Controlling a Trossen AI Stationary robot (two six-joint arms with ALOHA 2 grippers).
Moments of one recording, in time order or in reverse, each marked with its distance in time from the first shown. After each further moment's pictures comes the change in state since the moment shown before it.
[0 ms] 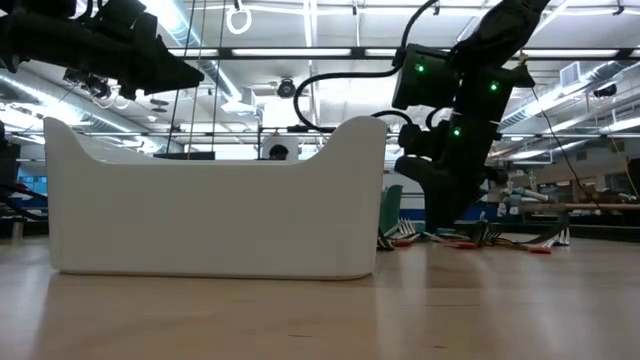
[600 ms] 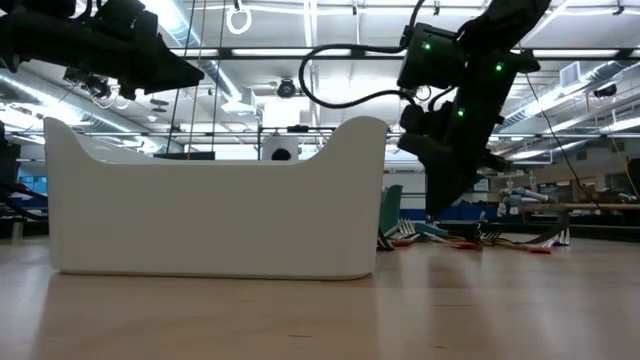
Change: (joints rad) left arm 0.001 0.000 0.000 0.011 -0.007 -0.011; right arm 0.000 -0.096 0.001 -0.024 -0.027 -0.046
